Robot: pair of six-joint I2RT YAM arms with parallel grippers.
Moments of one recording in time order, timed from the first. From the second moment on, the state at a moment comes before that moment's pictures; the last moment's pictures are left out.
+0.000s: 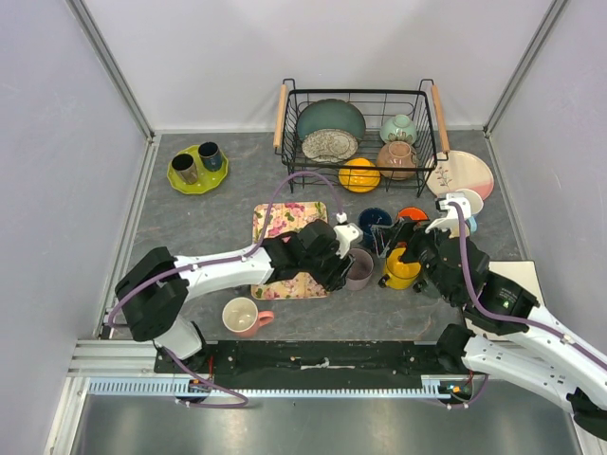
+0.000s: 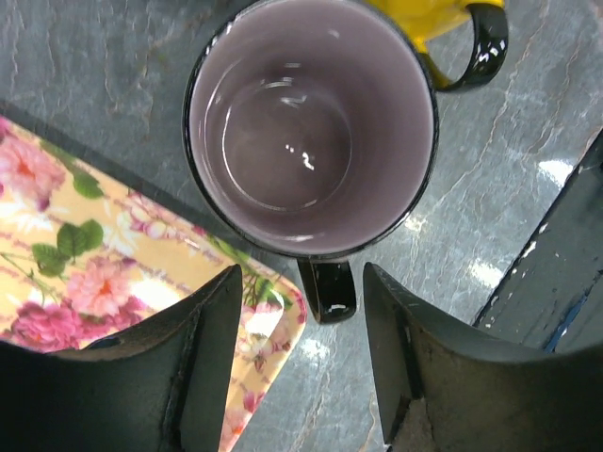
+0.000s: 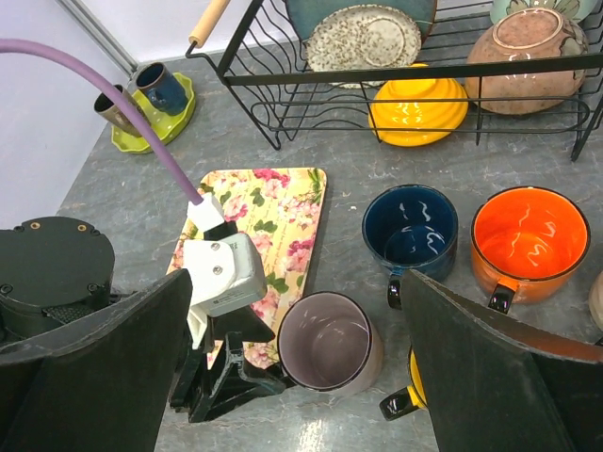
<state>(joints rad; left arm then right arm) -1.00 1.57 0.96 -0.19 0.12 -0.16 0.92 0.63 0.83 -0.42 0.57 0.51</state>
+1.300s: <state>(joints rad) -1.02 1.51 1.04 -0.29 0.09 -0.11 0.92 0.62 0.80 -0.42 0.58 0.51</state>
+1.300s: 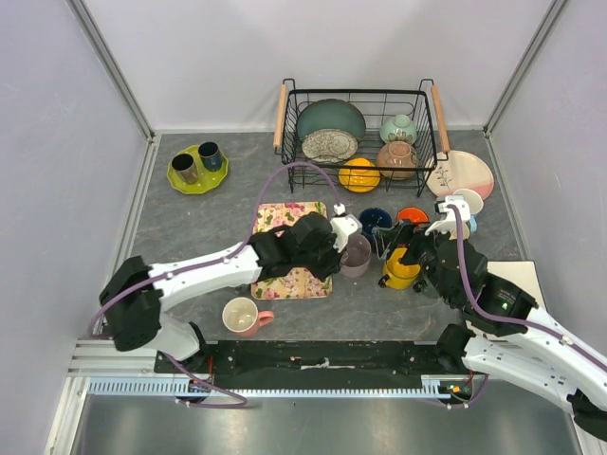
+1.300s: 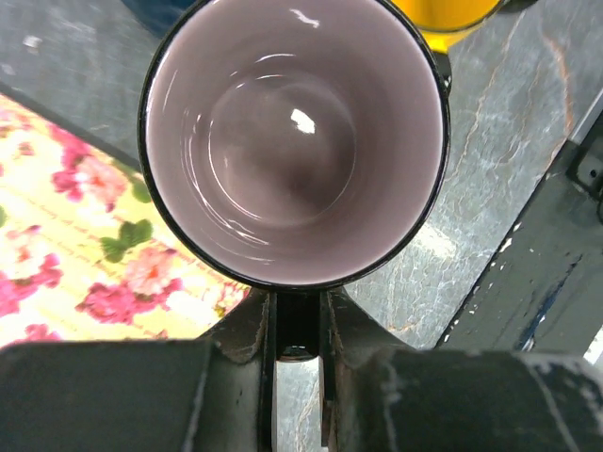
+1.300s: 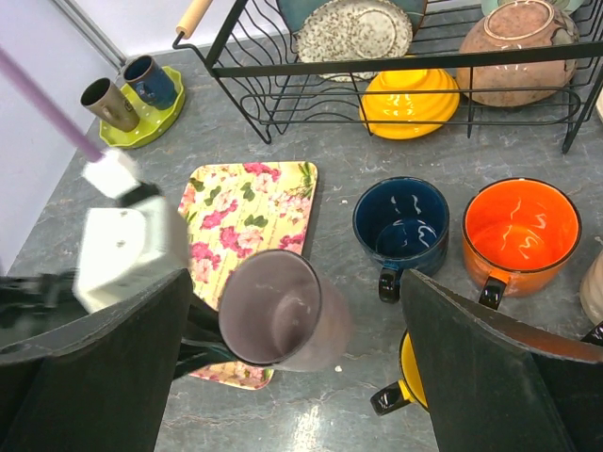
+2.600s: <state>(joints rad) -0.47 1.24 0.58 1.03 0.56 -1.37 0.73 0.92 0.63 0.46 -0.15 0.96</state>
